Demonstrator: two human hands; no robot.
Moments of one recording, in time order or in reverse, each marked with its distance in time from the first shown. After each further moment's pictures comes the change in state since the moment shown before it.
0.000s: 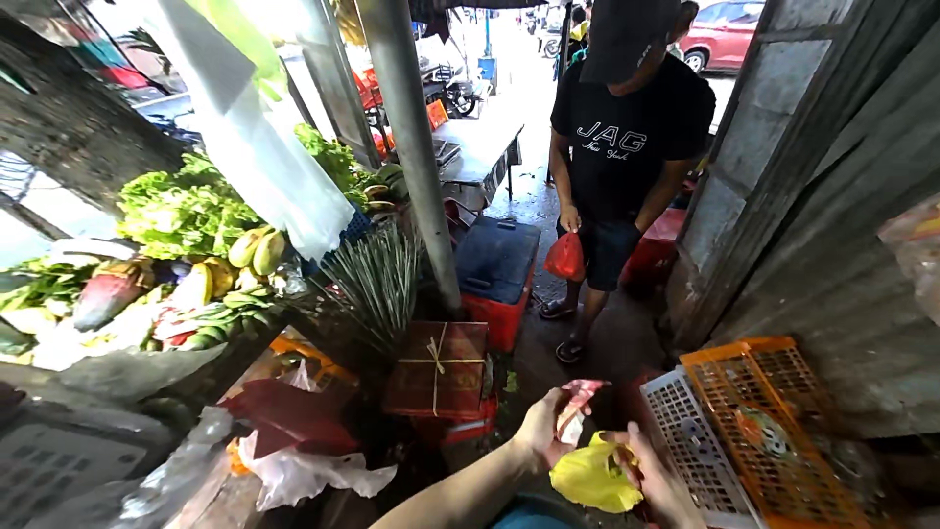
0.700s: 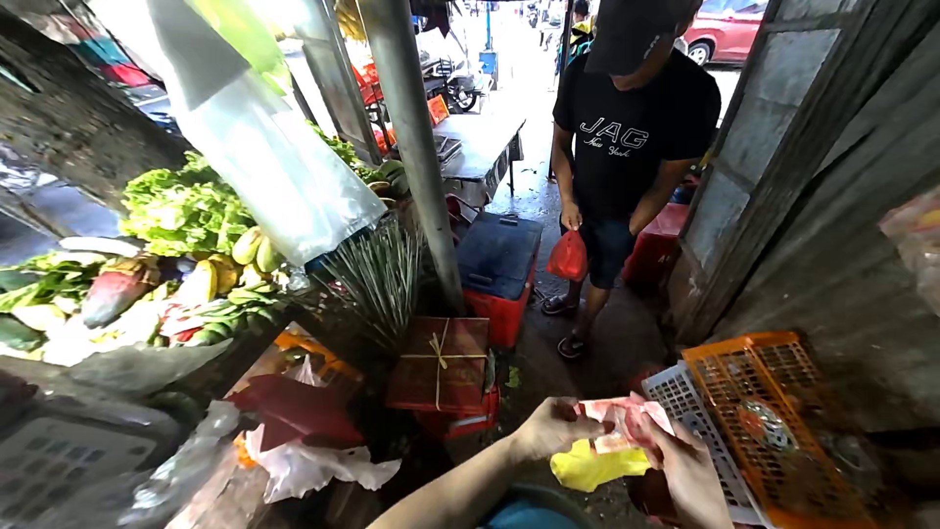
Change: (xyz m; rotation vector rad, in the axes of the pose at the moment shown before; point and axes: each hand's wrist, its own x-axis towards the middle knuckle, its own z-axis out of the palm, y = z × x) left_hand 0.002 -0.003 -0.018 0.610 -0.198 0.068; right_hand -0.006 -0.028 -0.002 0.170 0.314 -0.183
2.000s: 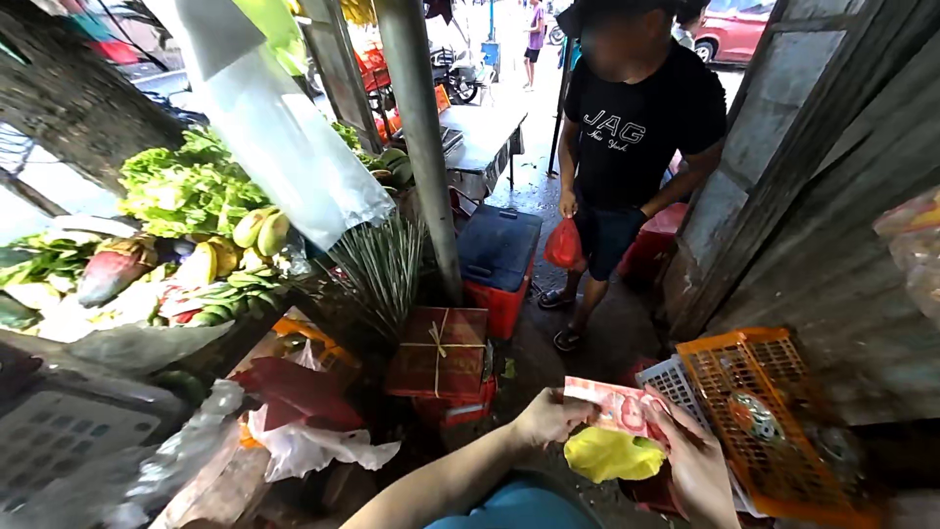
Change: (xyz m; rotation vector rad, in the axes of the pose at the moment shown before) left_hand -0.006 -0.004 -0.001 -0.092 0.040 -0.051; right_hand -0.004 0.001 -0.006 0.010 0.068 -0.083
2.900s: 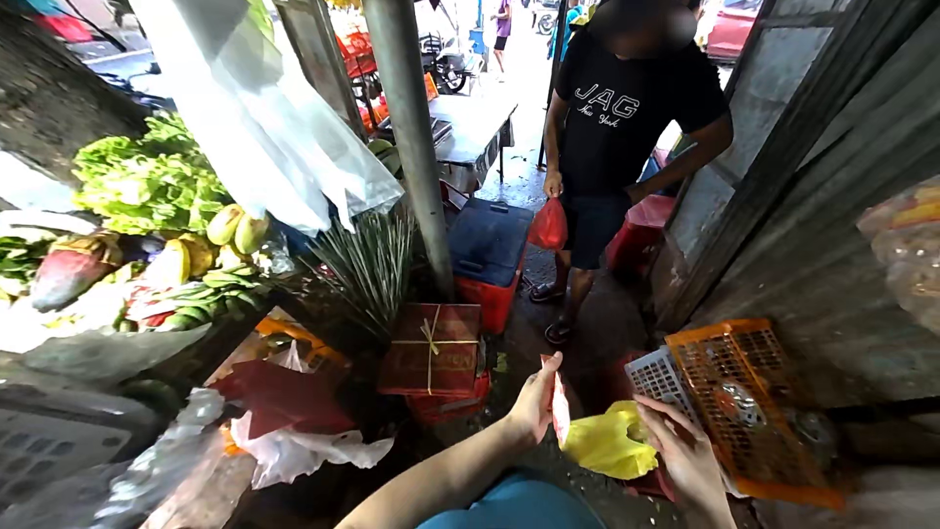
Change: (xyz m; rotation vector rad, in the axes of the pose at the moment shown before) left_hand 0.012 0.007 0.000 -0.430 0.259 -0.028; right_hand -0.004 0.000 -0.001 -0.019 -0.042 -0.008
